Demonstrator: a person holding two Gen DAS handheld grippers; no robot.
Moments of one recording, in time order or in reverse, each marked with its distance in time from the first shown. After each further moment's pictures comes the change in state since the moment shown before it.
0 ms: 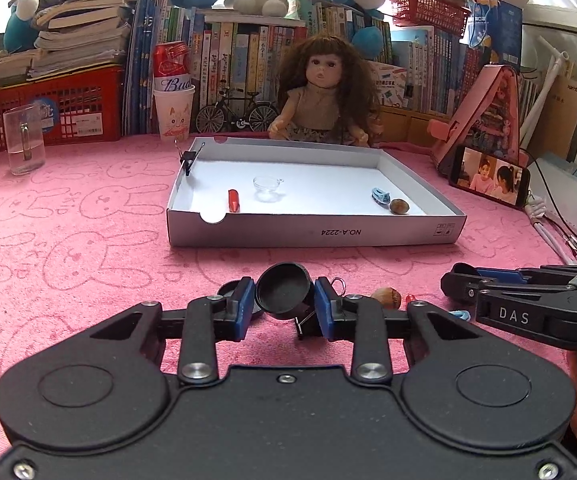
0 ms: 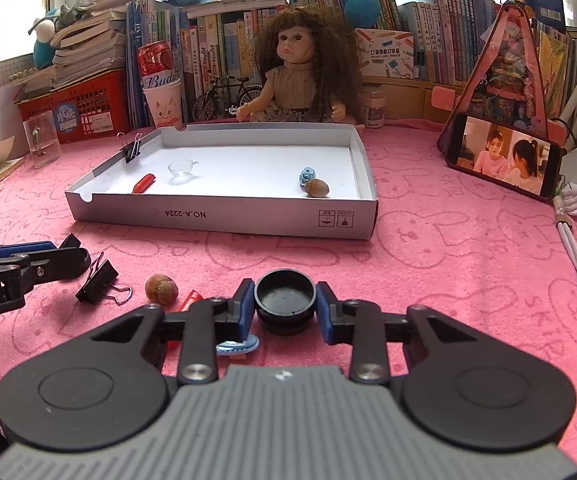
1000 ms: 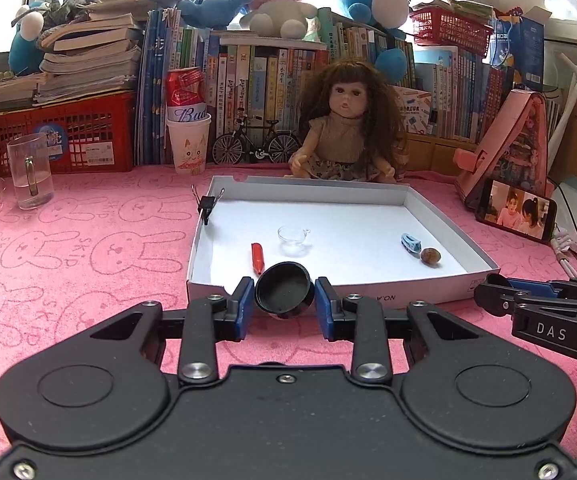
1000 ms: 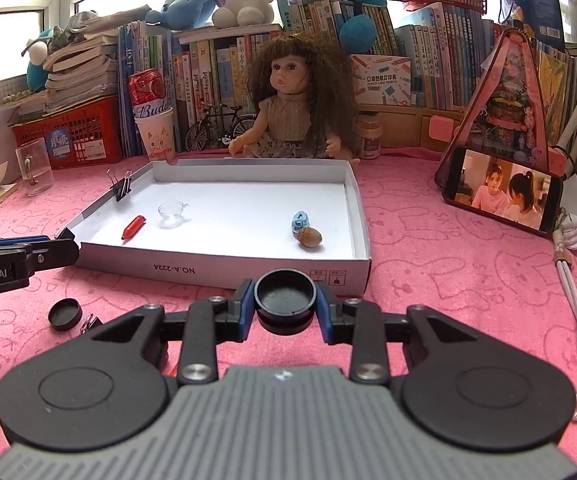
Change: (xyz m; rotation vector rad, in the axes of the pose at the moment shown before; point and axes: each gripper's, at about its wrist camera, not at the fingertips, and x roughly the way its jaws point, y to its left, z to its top) left arm 0.027 0.017 0.050 -0.003 -0.046 0.049; right arm 0.011 -0.006 0.034 0.008 -0.057 -0.004
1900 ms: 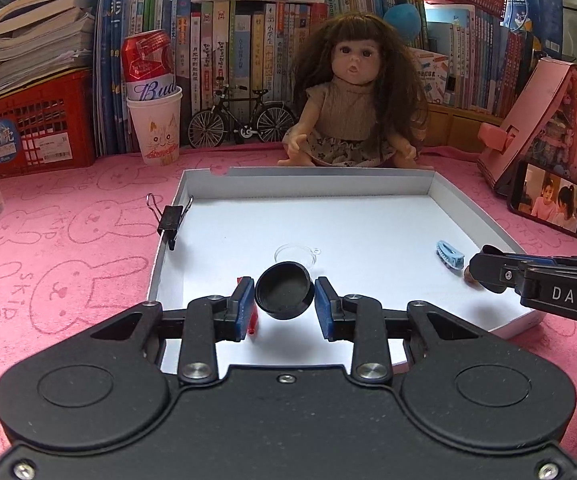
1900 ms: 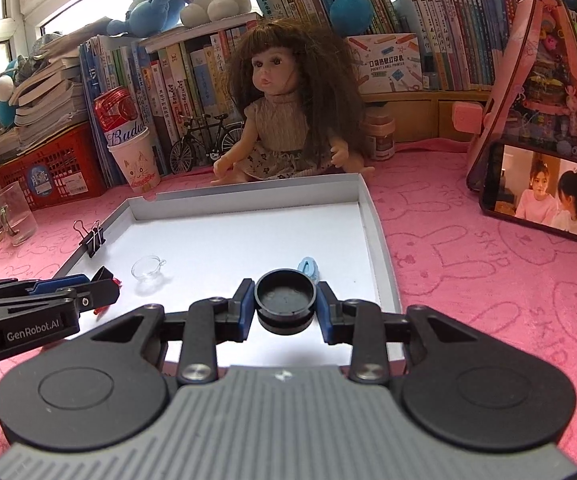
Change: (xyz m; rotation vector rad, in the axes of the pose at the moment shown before) left arm 0.114 0.001 0.035 0.043 0.121 -0.031; right arm 0.082 -0.013 0.043 0.116 0.050 0.046
